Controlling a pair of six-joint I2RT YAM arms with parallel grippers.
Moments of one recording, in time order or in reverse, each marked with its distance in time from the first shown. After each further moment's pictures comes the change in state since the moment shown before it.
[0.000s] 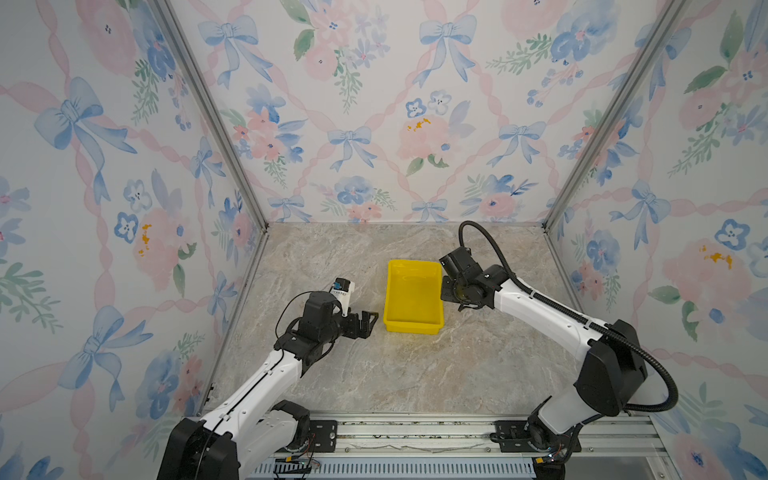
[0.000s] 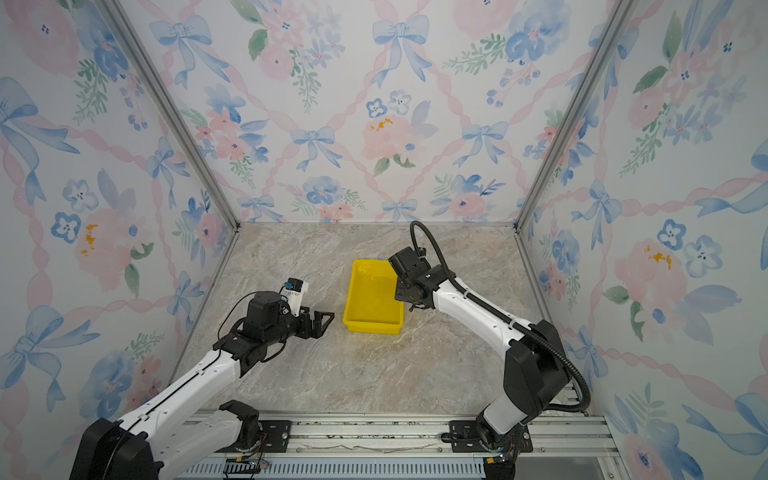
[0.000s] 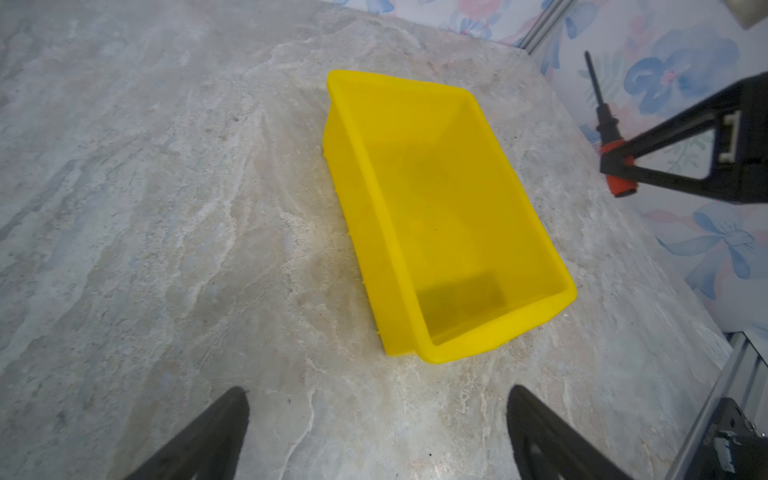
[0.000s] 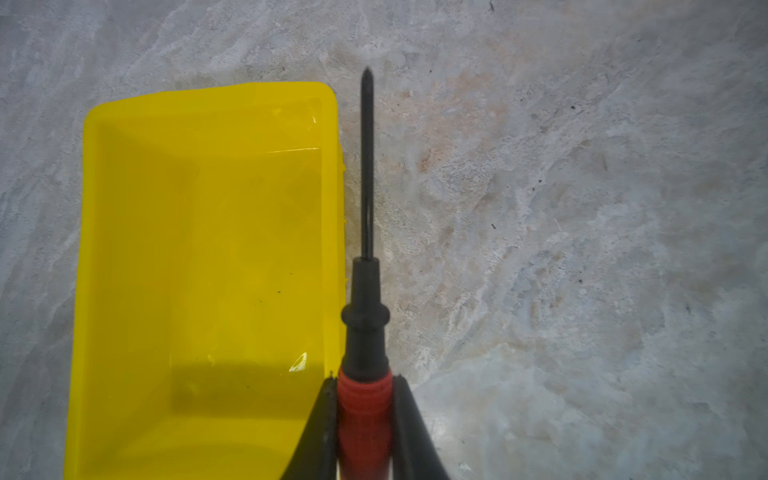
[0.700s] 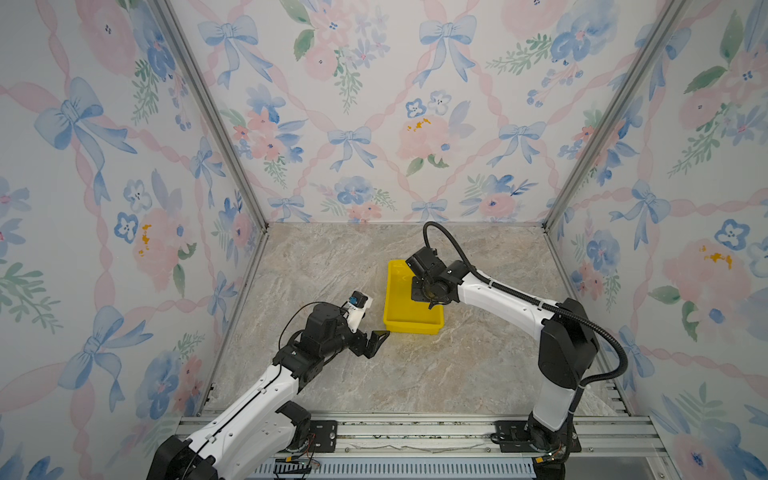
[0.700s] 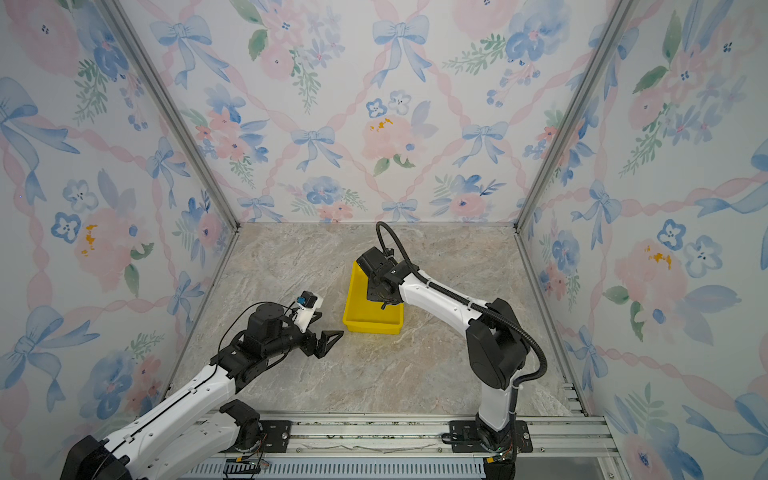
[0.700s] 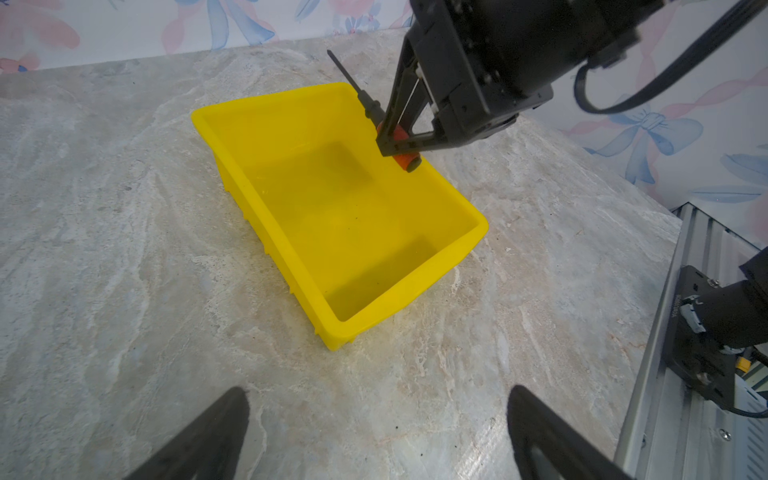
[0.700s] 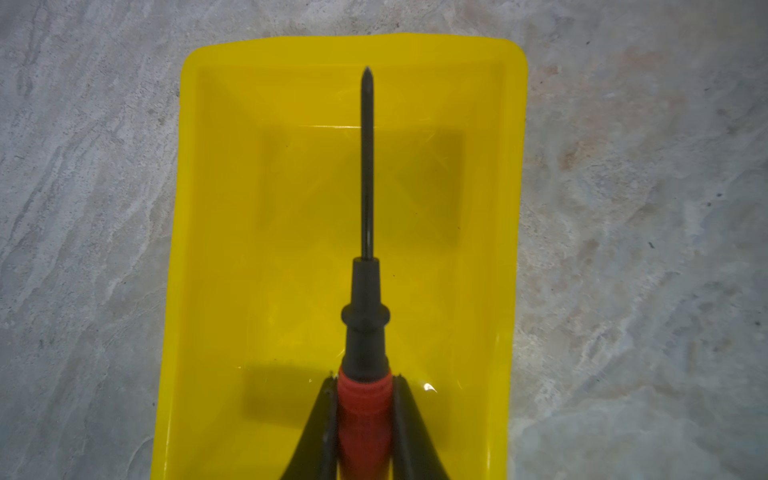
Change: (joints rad) left arm -0.112 -0.095 -0.060 0.020 0.038 0.186; right arm 0.115 0.261 0.212 0.007 -0.042 0.031
